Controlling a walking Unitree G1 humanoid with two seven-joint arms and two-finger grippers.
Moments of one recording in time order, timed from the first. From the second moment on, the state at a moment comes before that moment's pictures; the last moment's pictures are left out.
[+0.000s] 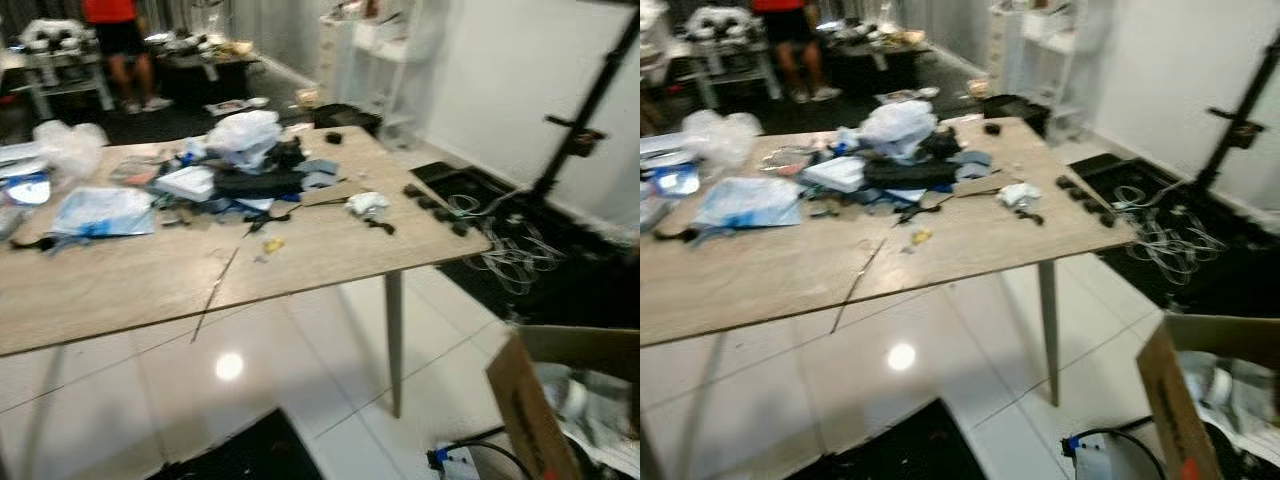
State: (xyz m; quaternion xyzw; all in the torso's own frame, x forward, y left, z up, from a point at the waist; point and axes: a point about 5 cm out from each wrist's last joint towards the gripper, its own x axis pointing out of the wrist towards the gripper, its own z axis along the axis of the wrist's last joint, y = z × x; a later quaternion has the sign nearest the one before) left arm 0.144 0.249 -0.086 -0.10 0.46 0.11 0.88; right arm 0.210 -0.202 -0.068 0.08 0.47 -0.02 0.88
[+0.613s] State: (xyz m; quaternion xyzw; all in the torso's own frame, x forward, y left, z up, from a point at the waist) left arm 0.142 0.238 -0.090 -0.12 0.46 0.11 0.87; right arm 0.176 -0.201 -0.087 0.06 0.51 -0.04 0.86
